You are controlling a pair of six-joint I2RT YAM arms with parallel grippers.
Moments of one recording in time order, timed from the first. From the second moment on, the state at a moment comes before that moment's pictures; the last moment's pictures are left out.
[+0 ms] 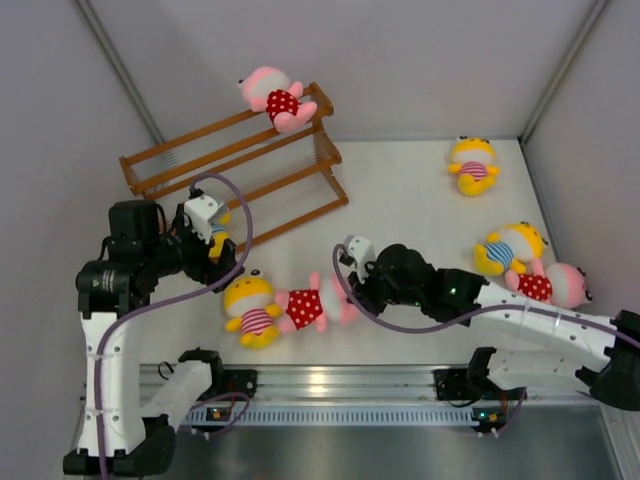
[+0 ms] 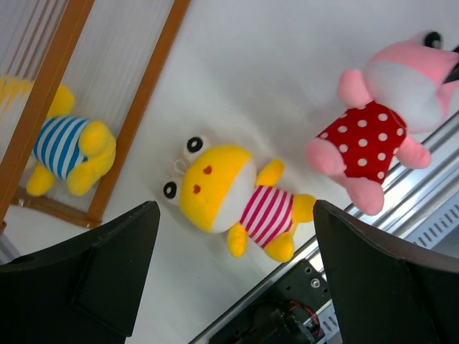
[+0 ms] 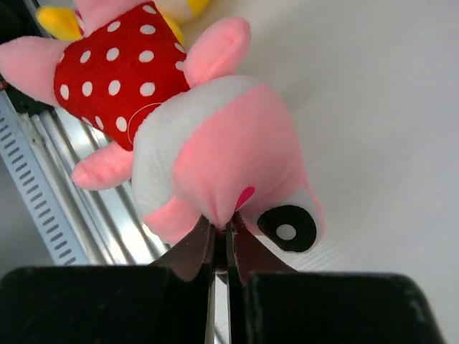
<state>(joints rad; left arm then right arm) -0.02 0.88 1.36 -1.24 0.51 0.43 1.08 1.10 0.83 -0.44 -0.02 0.24</state>
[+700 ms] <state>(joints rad) -0.03 0.87 1.55 -1.28 0.87 0.45 1.05 1.47 1.65 -0.54 -0.51 -1.06</state>
